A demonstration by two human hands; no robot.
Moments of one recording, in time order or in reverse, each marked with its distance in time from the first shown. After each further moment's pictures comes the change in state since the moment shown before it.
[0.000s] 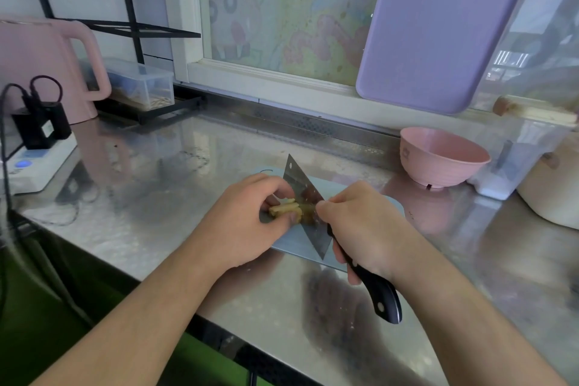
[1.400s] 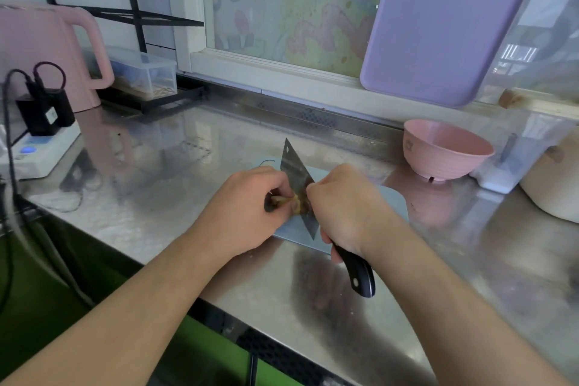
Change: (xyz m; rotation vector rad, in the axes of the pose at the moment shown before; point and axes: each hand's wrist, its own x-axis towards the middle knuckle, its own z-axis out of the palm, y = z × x) left_hand -0.001 0.001 -0.001 0.095 0.027 0.067; right_hand 0.009 -0.015 0.014 -0.037 0.067 -0.016
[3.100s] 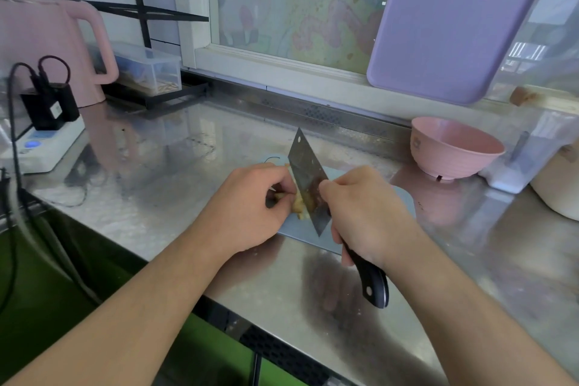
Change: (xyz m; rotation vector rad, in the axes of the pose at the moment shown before) left_hand -0.001 -0.002 0.000 -0.036 0.012 -0.096; right_hand -0.015 0.005 -0.003 0.059 0.027 0.006
